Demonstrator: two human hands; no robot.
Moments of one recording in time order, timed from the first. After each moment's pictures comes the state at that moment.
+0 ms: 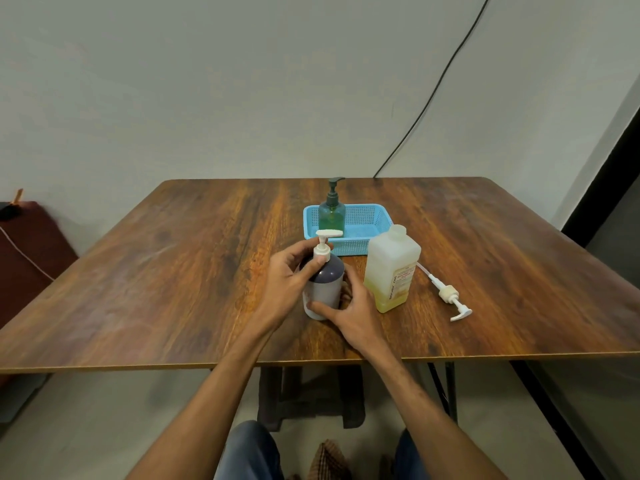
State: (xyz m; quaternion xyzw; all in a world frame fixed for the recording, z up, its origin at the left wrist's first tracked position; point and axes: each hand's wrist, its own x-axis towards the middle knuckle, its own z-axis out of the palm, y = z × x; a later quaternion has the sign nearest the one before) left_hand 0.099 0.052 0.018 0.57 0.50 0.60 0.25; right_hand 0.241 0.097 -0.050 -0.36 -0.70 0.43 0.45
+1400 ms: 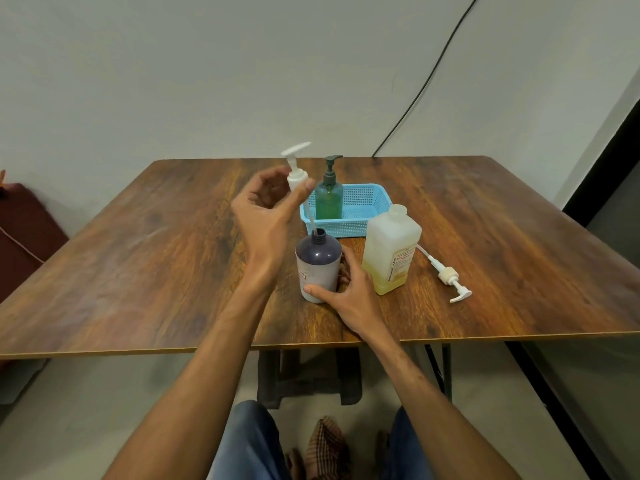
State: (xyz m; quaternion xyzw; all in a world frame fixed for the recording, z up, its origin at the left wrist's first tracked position) left_hand 0.114 0.061 0.075 0.41 0.43 0.78 0.18; right_hand 0.248 0.103 -0.054 -0.36 -0.71 0.42 0.44
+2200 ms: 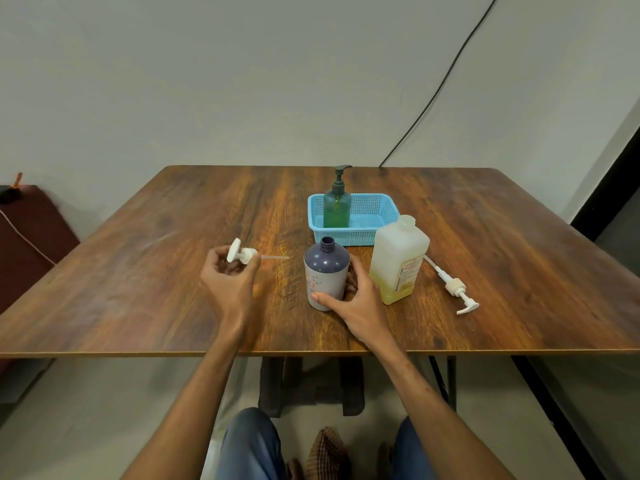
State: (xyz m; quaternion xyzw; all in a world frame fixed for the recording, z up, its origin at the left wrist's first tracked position) left_hand 0.050 0.033 -0.024 0.31 0.61 0.73 0.08; right_hand 0.247 0.103 -0.054 -0.36 -0.71 0.41 0.45
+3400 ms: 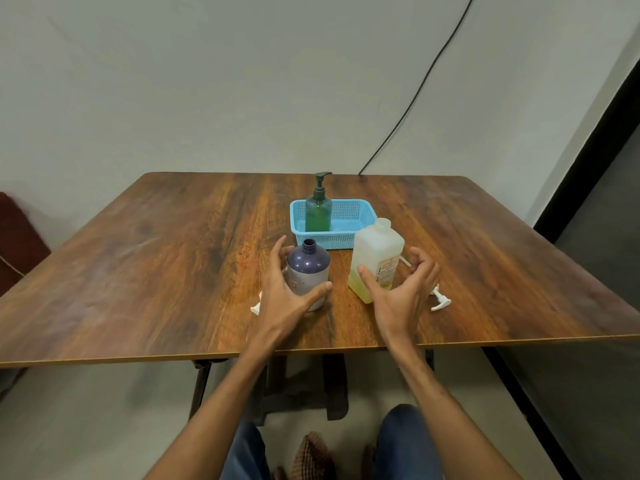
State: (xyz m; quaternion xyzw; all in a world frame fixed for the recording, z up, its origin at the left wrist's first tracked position) left_hand 0.124 0.040 -0.028 0.53 0.57 0.59 0.22; right_hand 0.309 0.100 -0.029 -0.50 -0.58 0.19 0.62
